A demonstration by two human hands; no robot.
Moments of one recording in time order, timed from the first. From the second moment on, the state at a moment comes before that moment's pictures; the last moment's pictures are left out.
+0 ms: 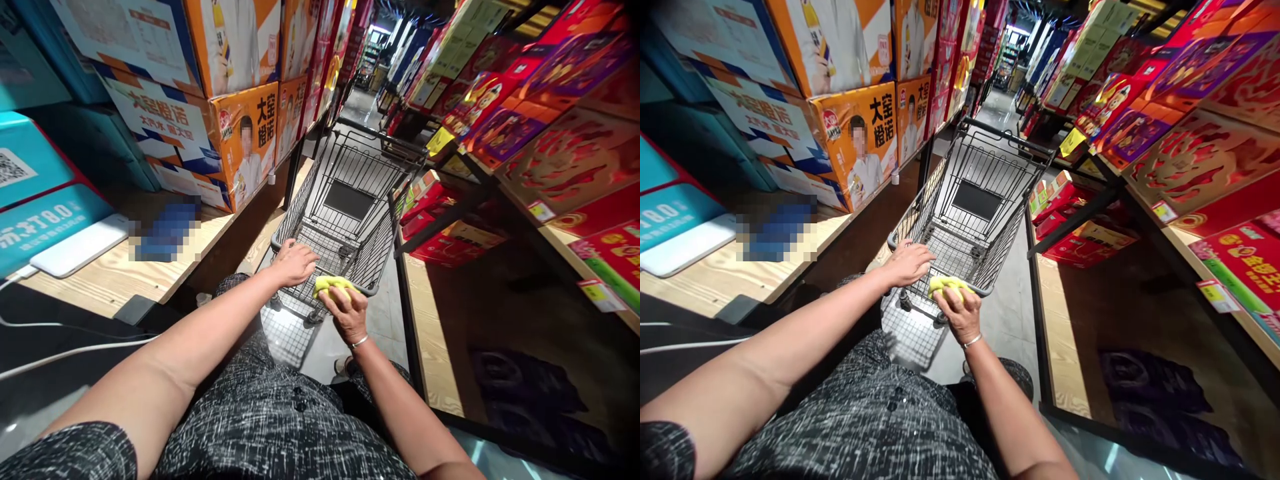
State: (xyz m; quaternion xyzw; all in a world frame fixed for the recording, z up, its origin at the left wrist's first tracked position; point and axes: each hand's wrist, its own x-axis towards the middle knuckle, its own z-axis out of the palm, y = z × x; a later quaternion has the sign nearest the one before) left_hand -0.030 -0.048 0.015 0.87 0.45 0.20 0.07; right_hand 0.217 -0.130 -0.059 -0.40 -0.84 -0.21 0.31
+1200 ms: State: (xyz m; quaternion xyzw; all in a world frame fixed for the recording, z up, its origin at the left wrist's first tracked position) left_hand -0.041 -0.038 0.020 0.84 0.49 0.19 0.16; right_hand 0.136 -0.097 0.011 -0.48 -0.84 -0.12 0.21
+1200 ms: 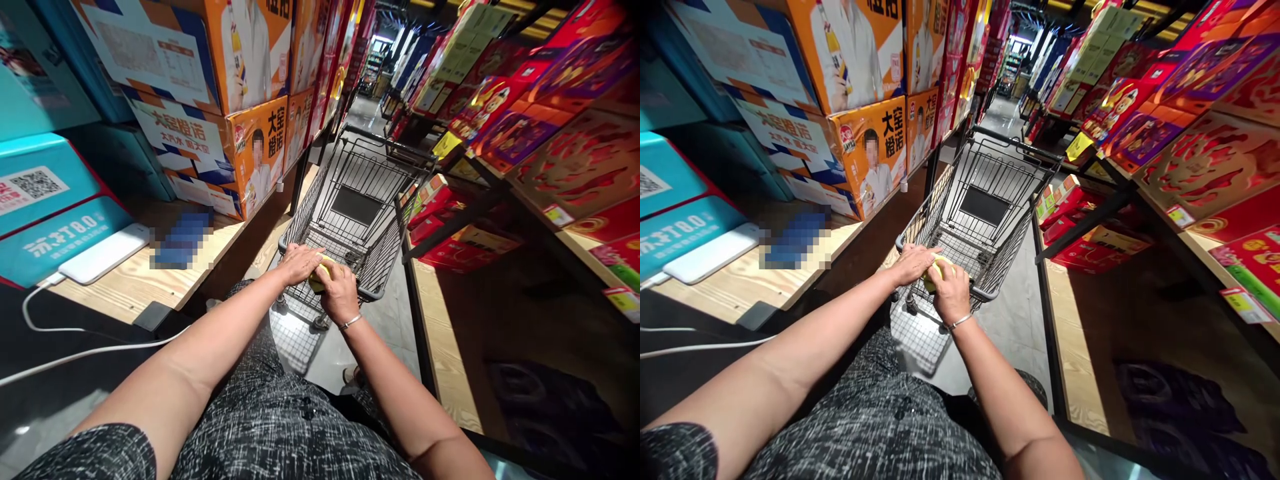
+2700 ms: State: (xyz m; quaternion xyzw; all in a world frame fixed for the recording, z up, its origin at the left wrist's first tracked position) left_hand -0.026 -0.027 0.023 0.86 0.44 0.18 0.19; right_hand 0.219 -0.106 -0.012 -0.49 -0.73 -0.01 0.47
